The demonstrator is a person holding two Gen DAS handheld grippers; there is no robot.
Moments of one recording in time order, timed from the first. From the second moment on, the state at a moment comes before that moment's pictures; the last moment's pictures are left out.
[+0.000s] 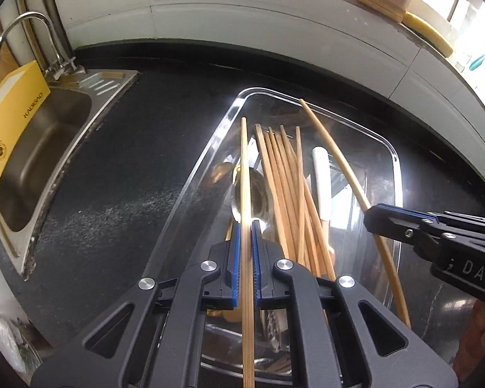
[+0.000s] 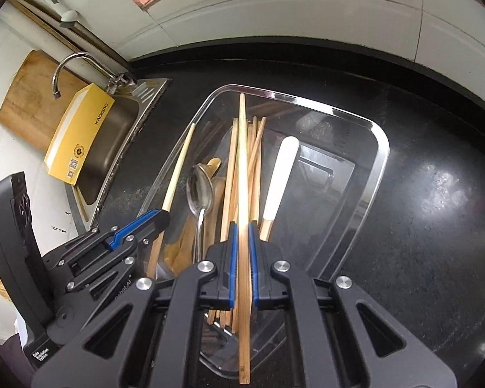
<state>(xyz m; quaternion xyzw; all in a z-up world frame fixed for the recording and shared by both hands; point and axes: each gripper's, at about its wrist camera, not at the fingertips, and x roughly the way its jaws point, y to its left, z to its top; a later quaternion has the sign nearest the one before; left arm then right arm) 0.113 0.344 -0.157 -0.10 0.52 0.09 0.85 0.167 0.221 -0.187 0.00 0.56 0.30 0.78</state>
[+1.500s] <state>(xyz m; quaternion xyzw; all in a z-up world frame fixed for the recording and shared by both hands) 0.083 0.340 -0.093 -0.09 0.45 0.09 0.88 0.148 0.147 -0.121 0.04 0.49 0.29 0.82</state>
